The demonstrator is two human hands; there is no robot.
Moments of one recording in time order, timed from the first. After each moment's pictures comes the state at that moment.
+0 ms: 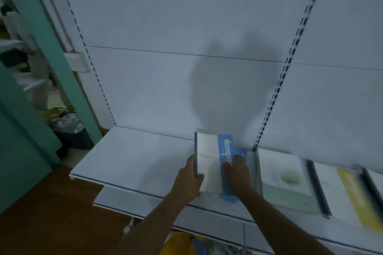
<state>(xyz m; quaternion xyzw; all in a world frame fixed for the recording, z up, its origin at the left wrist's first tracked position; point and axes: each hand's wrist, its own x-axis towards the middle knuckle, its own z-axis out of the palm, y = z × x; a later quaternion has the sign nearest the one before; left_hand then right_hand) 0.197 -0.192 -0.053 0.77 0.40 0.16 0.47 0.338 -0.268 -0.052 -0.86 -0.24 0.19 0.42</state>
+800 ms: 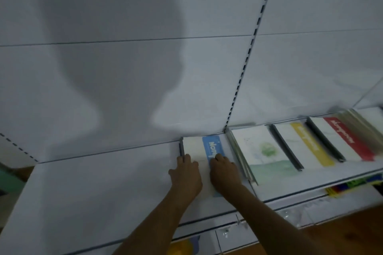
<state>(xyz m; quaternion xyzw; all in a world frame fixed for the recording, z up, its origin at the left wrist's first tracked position) 0.276 -0.133 -0.089 0.96 0.22 -0.14 0.12 0.347 -0.237 -0.106 -0.95 -0.31 0.05 0.05</state>
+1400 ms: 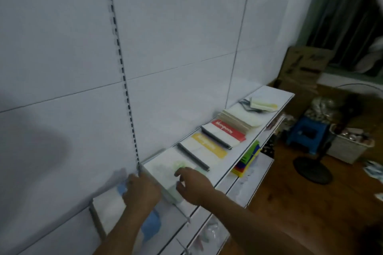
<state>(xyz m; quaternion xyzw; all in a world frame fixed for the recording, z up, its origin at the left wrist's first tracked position) 0.348 -0.208 -0.030 0.97 0.16 -0.06 0.19 0.352 -0.374 -0.024 -0.96 -0.15 0.04 0.25</state>
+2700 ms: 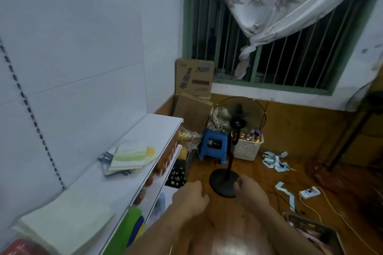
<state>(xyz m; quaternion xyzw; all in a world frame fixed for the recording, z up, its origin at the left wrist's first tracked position) 0.630 -0.934 0.000 0.90 -0.36 -0.13 0.22 0.540 -1.112 -0.020 -0.90 0.38 -0.08 0.22</state>
